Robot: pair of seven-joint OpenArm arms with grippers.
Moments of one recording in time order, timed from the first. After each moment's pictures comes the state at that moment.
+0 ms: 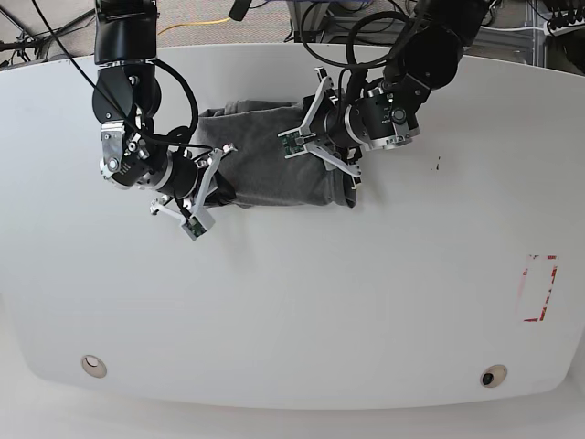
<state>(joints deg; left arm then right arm) 1.3 -10.1 28.5 107.2 -6.3 -42.9 63.8 2.7 15.1 -0.1 93.2 29.1 36.3 -56.9</state>
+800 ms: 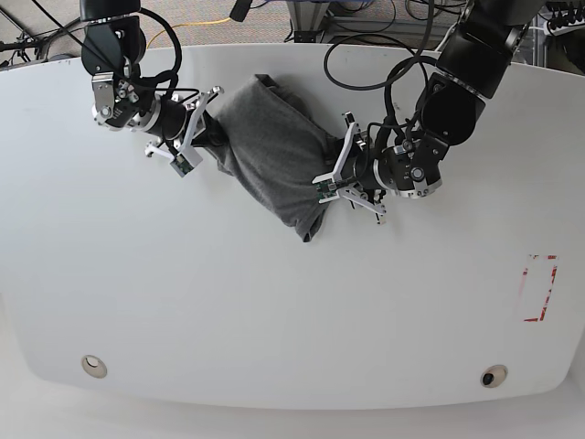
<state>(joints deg) -11.7 -16.8 28.9 86.7 -8.5 -43.5 49.7 -13.9 19.9 0.3 93.3 30.3 40.2 -45.3</state>
